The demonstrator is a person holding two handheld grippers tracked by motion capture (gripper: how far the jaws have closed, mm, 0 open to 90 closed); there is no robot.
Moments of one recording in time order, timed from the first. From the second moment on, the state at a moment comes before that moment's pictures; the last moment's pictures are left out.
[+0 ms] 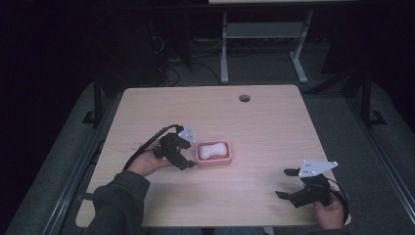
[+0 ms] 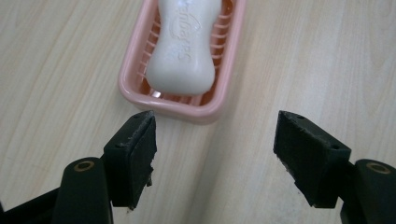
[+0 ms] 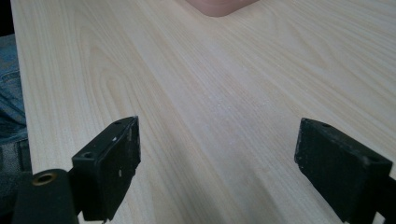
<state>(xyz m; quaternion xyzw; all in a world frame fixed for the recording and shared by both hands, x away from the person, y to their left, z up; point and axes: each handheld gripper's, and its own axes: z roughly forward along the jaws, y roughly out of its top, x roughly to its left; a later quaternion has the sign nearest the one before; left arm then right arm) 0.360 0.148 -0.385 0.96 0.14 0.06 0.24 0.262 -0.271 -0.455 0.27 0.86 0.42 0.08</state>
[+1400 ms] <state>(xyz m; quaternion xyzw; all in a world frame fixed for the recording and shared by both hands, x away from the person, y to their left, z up) 0.315 0.191 -0.400 0.95 0.15 0.07 0.25 0.262 -0.266 -0.455 0.27 0.87 0.41 0.09</state>
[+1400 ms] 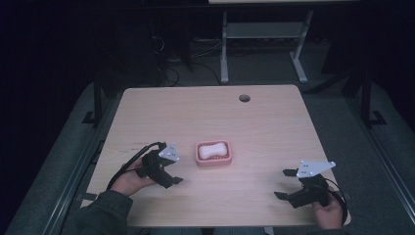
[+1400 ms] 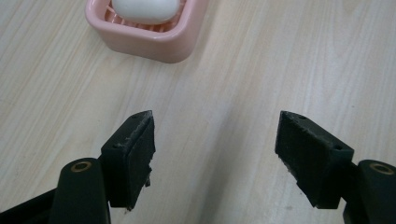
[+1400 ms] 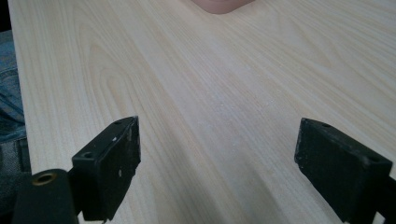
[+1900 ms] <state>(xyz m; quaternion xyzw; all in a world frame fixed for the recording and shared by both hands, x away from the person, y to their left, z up) 0.302 0.214 -0.411 0.95 0.17 0.08 0.26 0.262 -0.266 -0.456 0.27 0.87 0.41 0.09</state>
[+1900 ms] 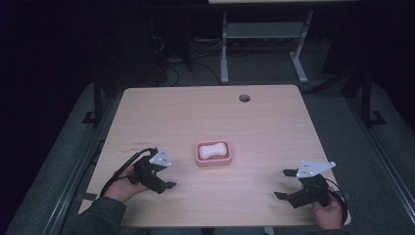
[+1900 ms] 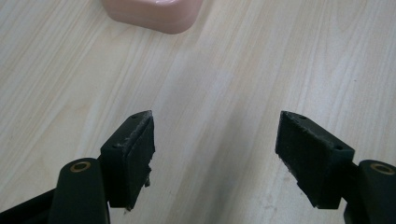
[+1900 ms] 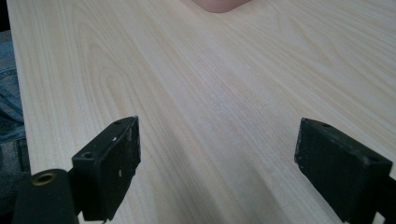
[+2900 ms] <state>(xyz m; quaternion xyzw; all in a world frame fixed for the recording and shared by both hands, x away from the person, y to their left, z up) 0.272 0.255 -0.431 0.93 0.22 0.10 0.26 0.259 -0.270 -0.455 0.27 0.87 0.41 0.09</state>
